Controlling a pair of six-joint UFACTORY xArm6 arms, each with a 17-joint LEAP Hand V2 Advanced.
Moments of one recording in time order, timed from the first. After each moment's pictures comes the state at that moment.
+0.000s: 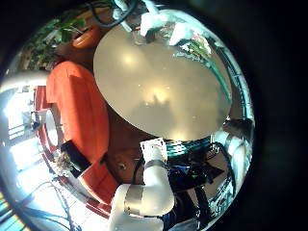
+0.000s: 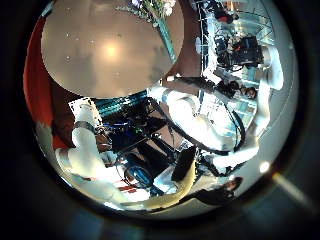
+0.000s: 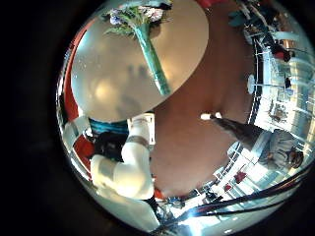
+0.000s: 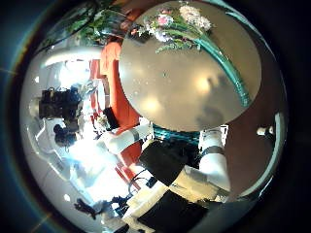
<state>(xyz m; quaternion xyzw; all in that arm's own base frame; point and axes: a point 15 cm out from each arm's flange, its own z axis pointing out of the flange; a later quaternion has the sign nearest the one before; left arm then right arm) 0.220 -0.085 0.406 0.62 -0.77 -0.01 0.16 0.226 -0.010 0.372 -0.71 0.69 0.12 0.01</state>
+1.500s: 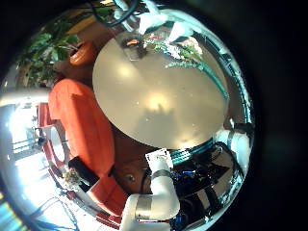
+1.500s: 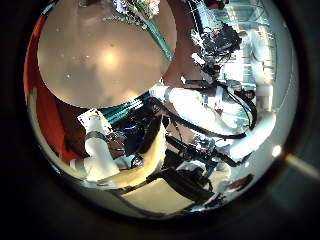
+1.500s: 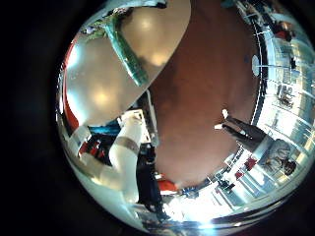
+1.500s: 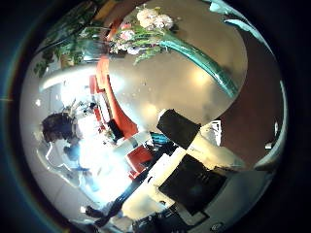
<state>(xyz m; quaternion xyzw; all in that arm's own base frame) 0.248 -0.100 0.415 0.54 -0.83 -0.03 0.11 0.245 -0.103 0.322 -0.64 0.75 0.16 -0.01</state>
